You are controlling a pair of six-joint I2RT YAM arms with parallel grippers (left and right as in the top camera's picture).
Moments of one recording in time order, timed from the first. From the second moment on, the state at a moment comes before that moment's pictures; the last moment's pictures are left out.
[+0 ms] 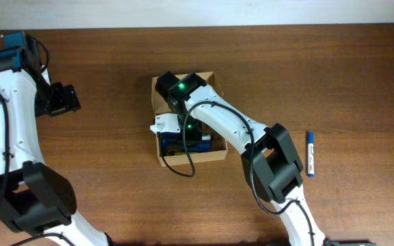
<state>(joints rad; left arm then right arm) 0.29 1.89 1.85 -1.43 -0.15 -0.12 0.70 2.32 2.01 -1.31 -0.10 -0.86</state>
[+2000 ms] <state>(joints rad) 0.29 1.89 1.85 -1.43 -0.15 -0.12 -0.21 1.73 1.07 -0.92 0.02 0.00</state>
